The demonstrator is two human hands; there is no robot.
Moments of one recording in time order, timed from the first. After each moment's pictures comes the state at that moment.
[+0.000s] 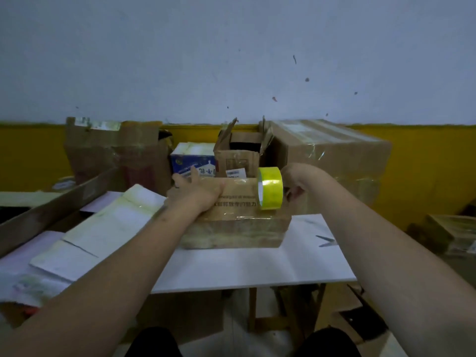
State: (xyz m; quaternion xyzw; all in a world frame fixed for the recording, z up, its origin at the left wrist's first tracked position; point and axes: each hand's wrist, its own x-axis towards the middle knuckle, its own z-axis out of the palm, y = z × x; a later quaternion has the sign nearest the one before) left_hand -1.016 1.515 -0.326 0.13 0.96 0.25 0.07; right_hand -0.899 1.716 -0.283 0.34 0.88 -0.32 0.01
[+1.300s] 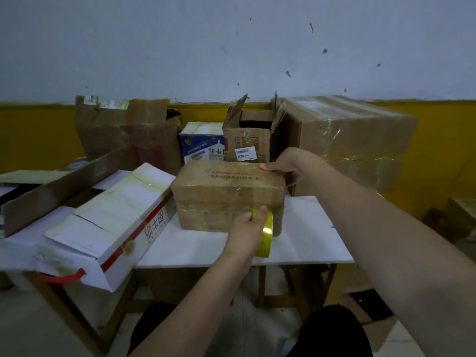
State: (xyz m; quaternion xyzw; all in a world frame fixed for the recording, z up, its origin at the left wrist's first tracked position) left_hand -0.880 1.528 -0.407 0.16 0.75 0.61 0.19; right_hand -0.930 1.708 -0.310 0.34 0.82 -0.45 0.02
